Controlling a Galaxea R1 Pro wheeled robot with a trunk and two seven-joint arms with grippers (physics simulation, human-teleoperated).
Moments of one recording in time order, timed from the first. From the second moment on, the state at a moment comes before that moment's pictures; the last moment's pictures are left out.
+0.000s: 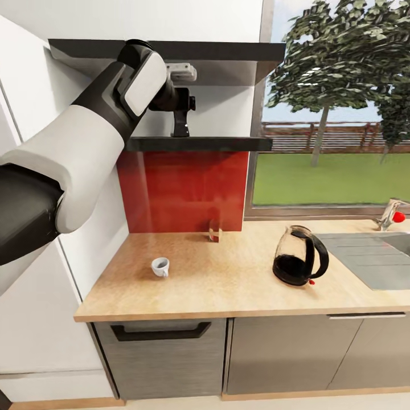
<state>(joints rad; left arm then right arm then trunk) -1.92 -0.17 -0.38 -0.48 0.59 0.86 0.33 -0.09 -0.13 0.01 -0.09 0.14 -0.32 0.01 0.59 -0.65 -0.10</state>
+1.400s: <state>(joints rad) -1.92 -0.17 -0.38 -0.46 0.59 0.79 0.50 -0.09 -0.13 0.01 -0.10 0.14 -0.32 0.01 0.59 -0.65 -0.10</state>
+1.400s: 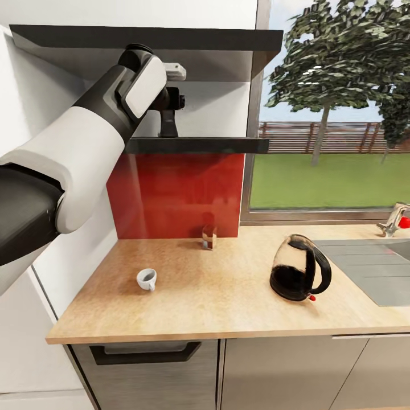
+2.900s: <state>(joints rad) -1.92 -0.17 -0.38 -0.46 0.59 0.79 0.58 -0.09 -0.13 0.01 -0.10 0.14 -0.32 0.01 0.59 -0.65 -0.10</state>
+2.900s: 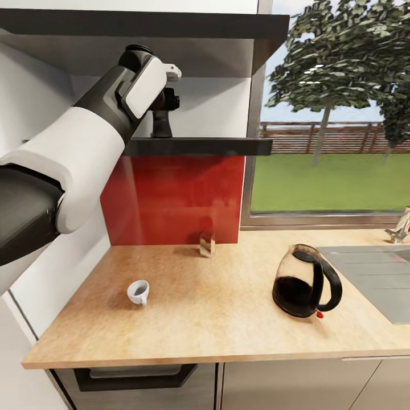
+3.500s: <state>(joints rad) -1.92 -0.17 -0.38 -0.46 0.59 0.79 0.58 -0.09 -0.13 0.01 -0.10 0.14 -0.32 0.01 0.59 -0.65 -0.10</state>
